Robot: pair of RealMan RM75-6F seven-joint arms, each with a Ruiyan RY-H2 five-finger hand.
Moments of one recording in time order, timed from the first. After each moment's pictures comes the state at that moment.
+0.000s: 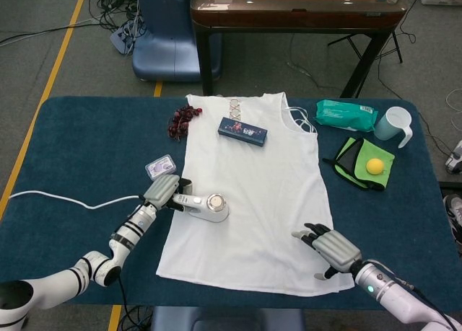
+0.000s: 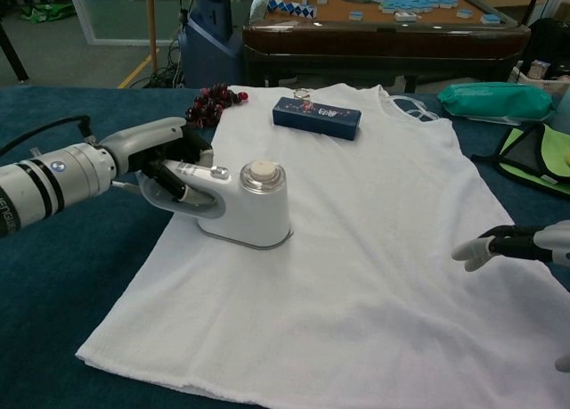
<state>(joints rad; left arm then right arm) -0.80 -1.74 -0.19 -1.04 1.37 0.86 -0.43 0.47 -1.15 -0.11 -1.68 -1.62 0.87 0.00</state>
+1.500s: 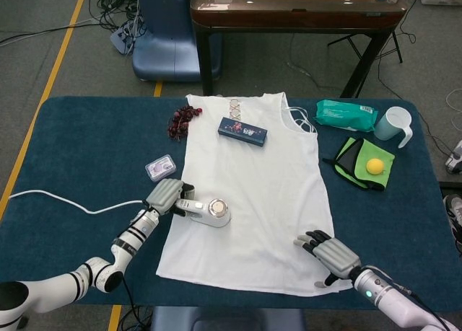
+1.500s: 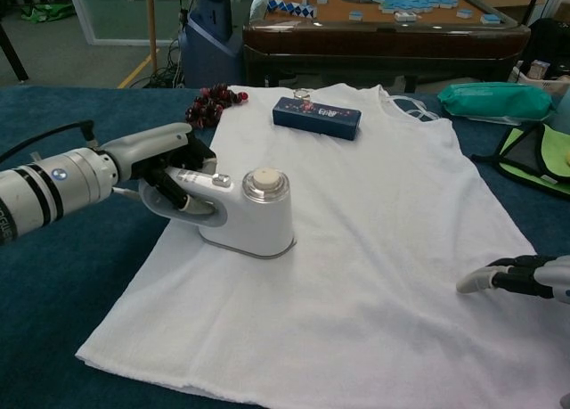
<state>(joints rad) -0.79 -1.71 -0.18 -1.15 1.31 0.88 -0.24 0.47 -1.22 -0.17 -1.62 -1.59 0.87 0.00</state>
